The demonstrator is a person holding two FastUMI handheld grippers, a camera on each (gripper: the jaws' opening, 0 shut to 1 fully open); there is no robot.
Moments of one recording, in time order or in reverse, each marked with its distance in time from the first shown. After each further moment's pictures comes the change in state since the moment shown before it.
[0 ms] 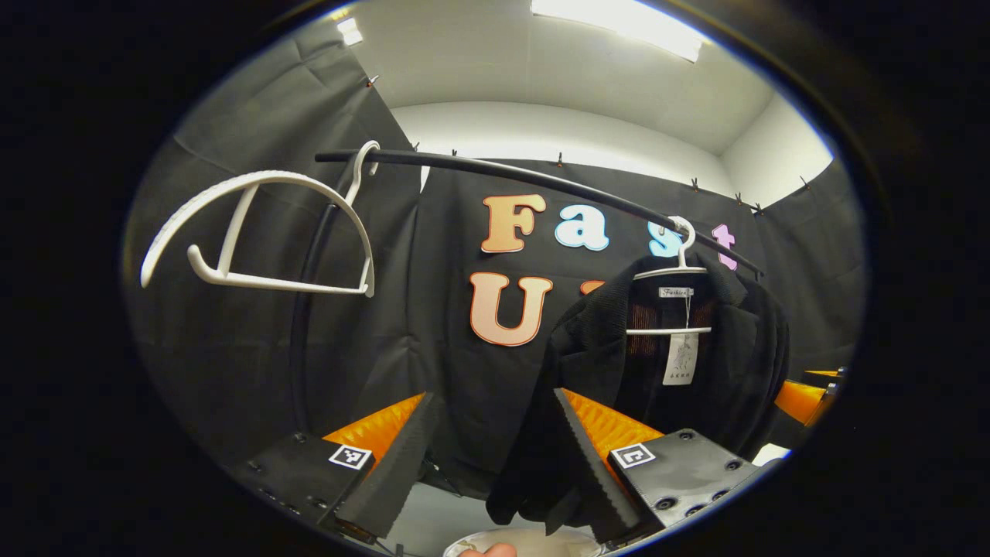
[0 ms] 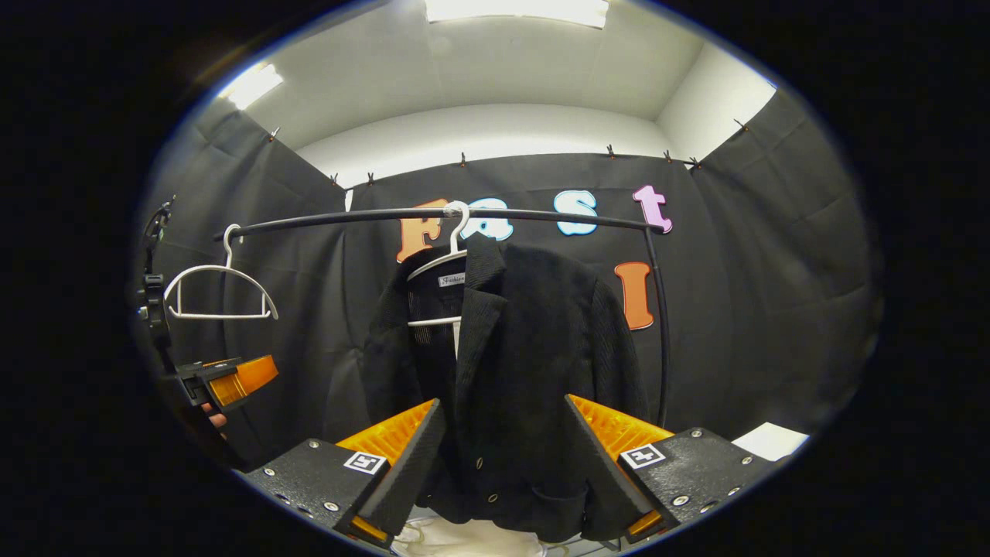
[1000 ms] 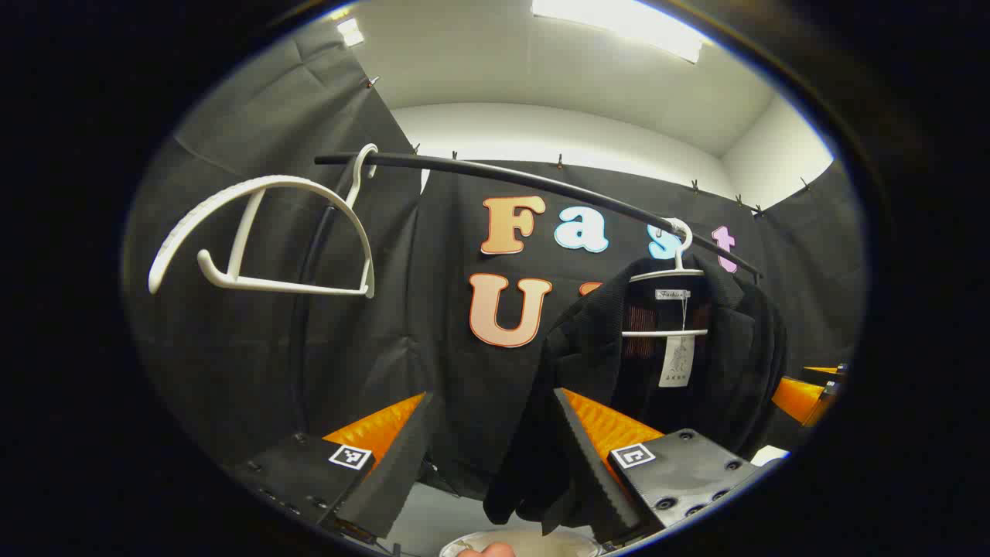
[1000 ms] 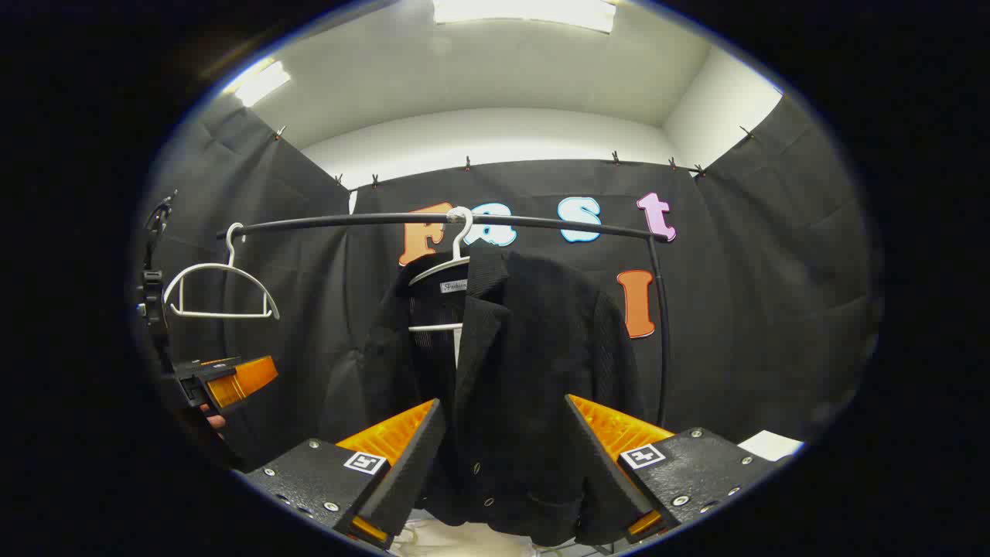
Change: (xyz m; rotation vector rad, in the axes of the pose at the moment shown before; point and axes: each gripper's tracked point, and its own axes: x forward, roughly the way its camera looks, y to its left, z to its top) left arm -0.005 -0.004 0.002 0.003 -0.006 0.002; right arm 0.004 0.007 0.007 -0.024 -0.016 0.009
